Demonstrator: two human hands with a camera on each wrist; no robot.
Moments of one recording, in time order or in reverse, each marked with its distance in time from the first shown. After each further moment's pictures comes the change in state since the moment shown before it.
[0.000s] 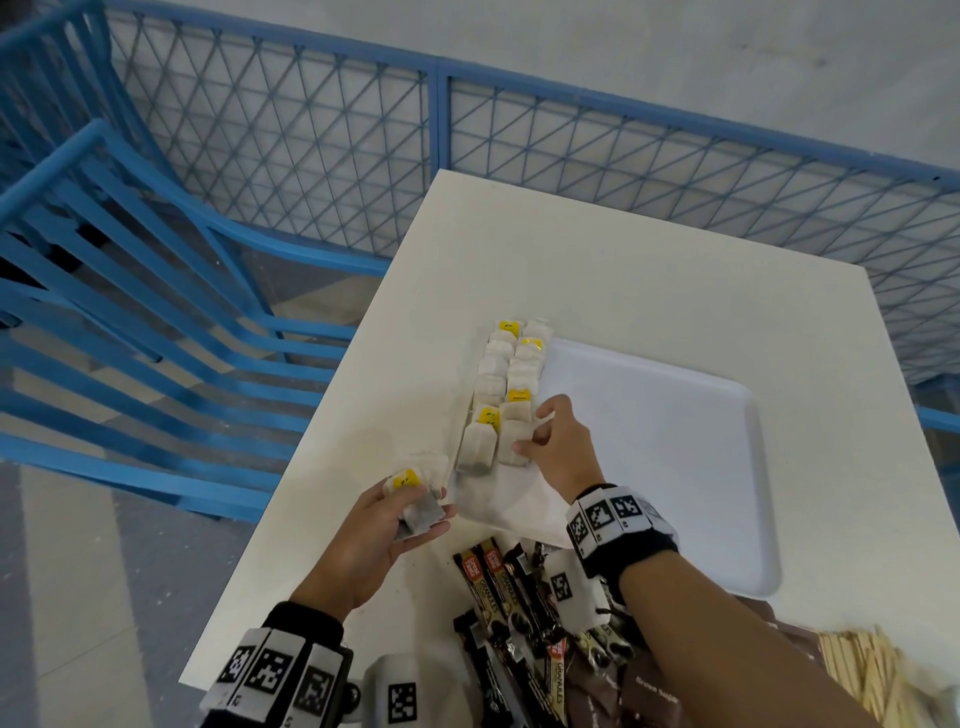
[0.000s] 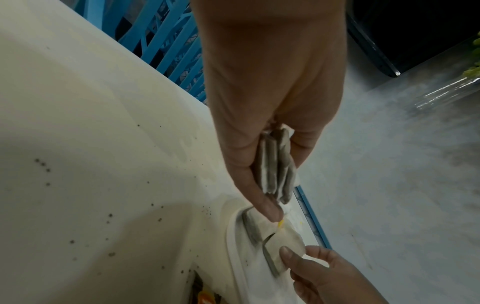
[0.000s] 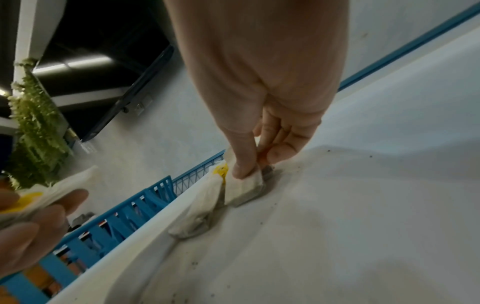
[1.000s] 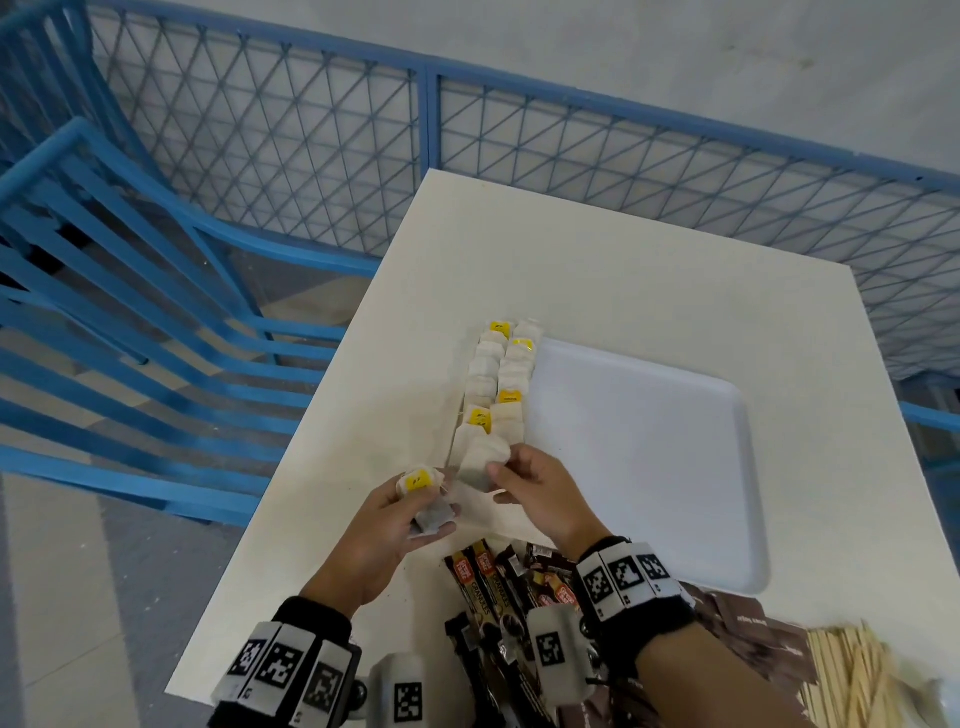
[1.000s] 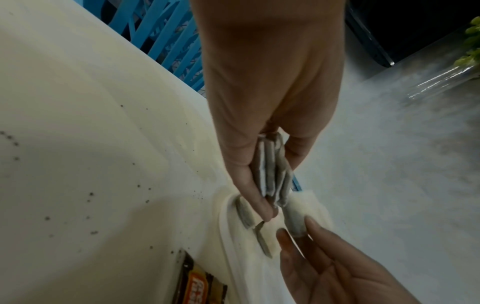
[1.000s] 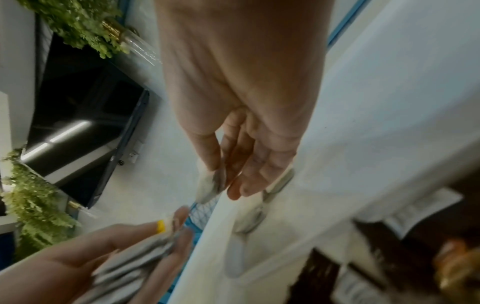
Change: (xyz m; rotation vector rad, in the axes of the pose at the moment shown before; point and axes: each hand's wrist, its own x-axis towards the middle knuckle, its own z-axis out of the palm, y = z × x) left_hand 0.007 -0.006 0.011 0.096 -0.057 0.019; right_hand -0.046 -0.001 0.008 0.355 -0.267 0.012
